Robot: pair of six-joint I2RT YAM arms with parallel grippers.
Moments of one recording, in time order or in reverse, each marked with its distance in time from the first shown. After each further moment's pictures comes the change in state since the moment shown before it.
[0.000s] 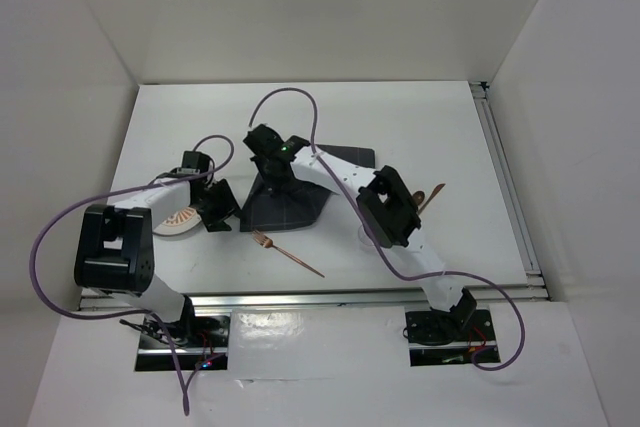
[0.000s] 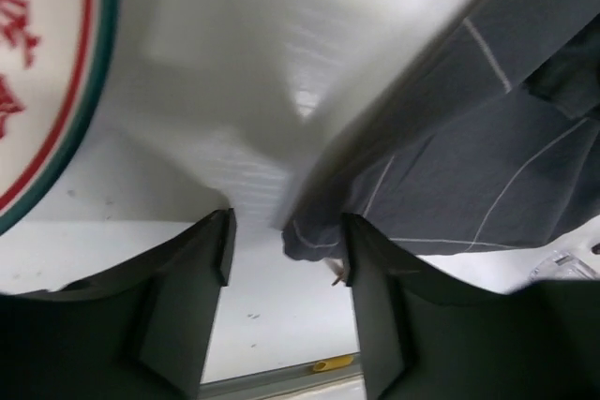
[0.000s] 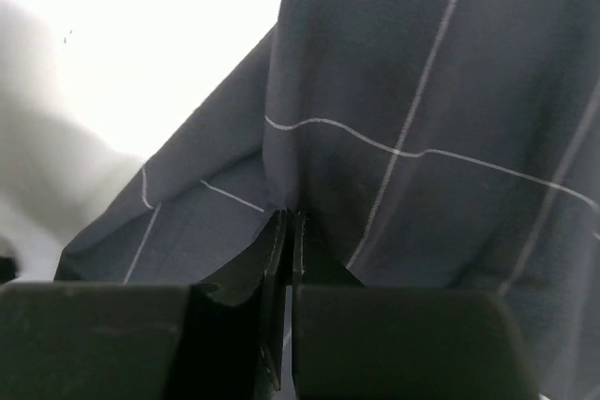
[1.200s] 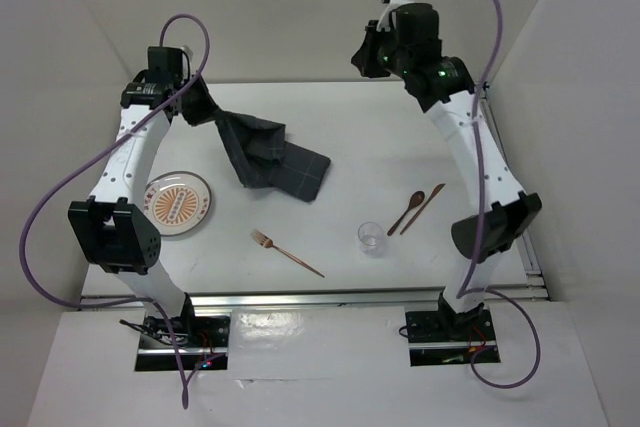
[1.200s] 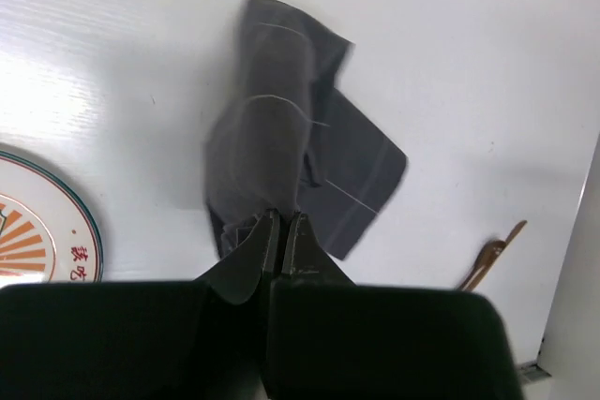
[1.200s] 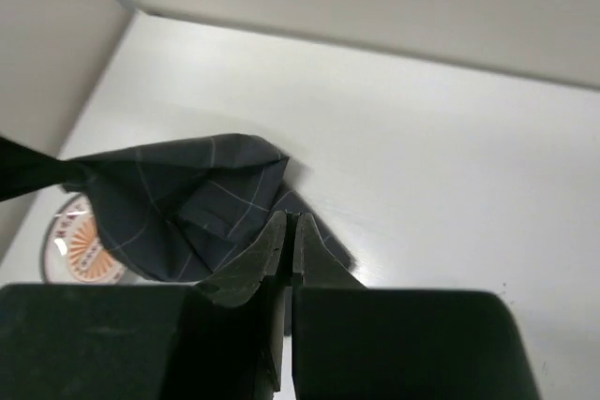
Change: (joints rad) left arm 0.027 0.164 0.936 -0.297 -0.056 0.124; right arm -0.475 -0.553 0.060 0.007 -0.245 -0.068
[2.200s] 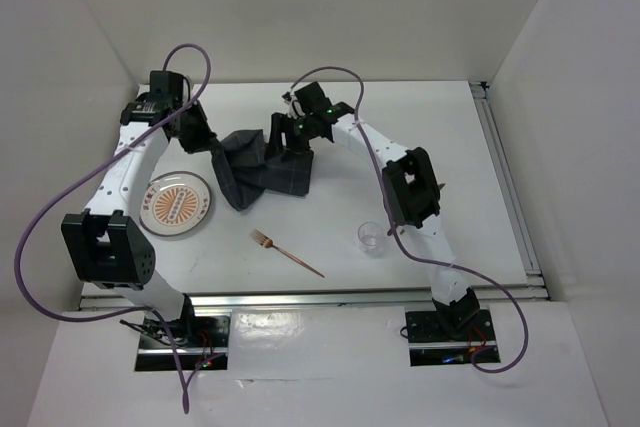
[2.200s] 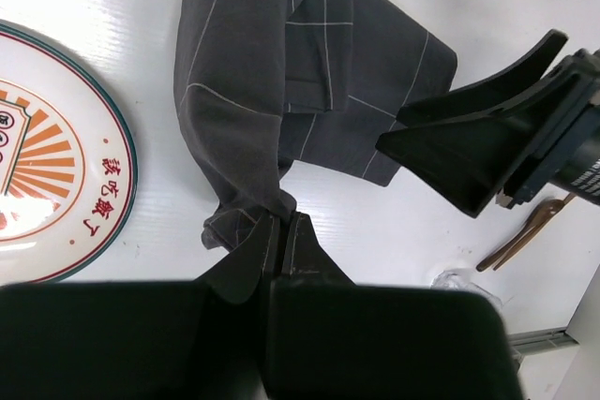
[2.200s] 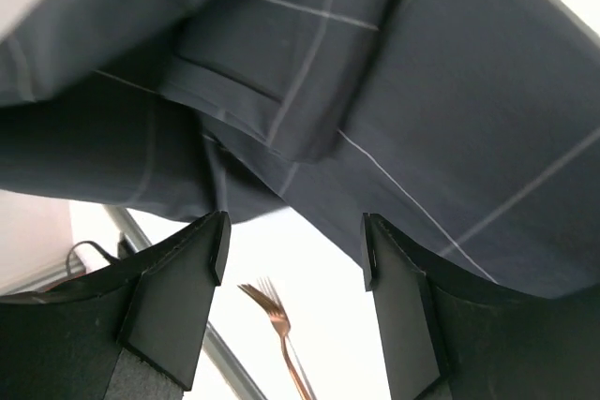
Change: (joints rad) left arm 0.014 -0.114 -0.203 -0.072 -0.003 0.027; right arm 0.199 0.549 -0.018 0.101 -0.447 0.268
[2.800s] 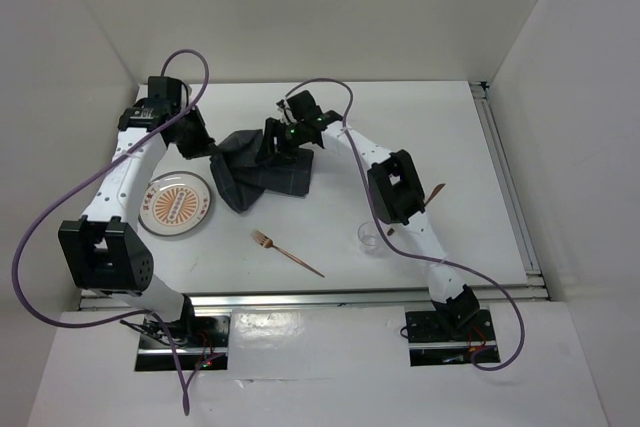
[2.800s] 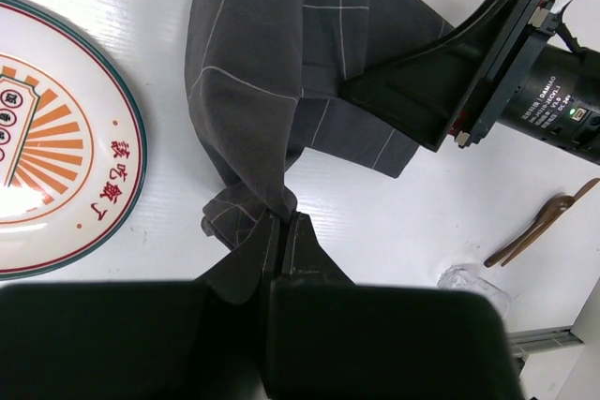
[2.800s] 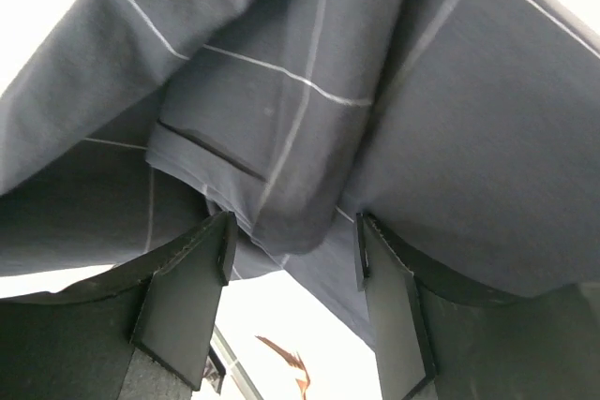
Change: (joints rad) left arm 0.007 -0.043 -0.057 0.001 -0.006 0.000; right arm 0.012 0.169 0.127 0.079 -0.063 0.131
